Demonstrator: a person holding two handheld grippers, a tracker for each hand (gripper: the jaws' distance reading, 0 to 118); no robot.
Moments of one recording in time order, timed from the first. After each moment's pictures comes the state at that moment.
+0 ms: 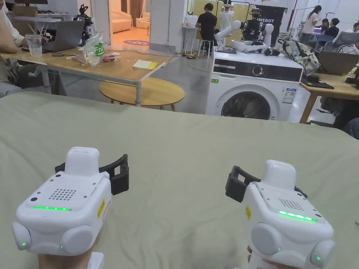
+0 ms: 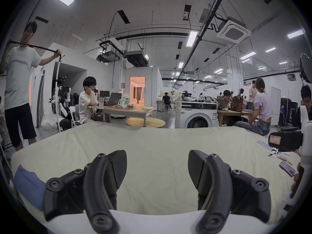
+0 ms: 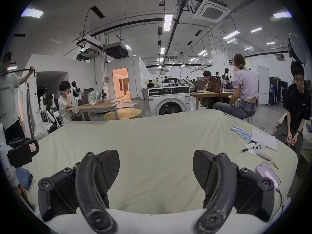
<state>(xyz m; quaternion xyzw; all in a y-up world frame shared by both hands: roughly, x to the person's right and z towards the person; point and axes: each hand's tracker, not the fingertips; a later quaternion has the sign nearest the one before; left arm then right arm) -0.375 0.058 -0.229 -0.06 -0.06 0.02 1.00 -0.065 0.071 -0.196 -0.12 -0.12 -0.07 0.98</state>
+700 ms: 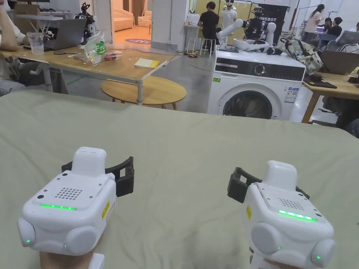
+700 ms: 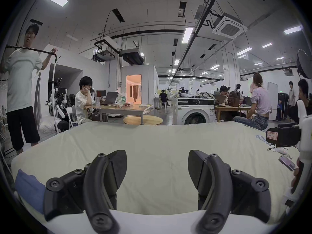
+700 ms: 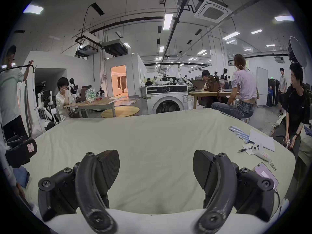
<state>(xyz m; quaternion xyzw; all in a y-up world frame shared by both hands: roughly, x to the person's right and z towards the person) -0.370 0.055 -0.231 -0.07 -0.08 0.00 0.99 -0.064 0.068 -0.199 -0.13 -0.13 -0.06 0.98</state>
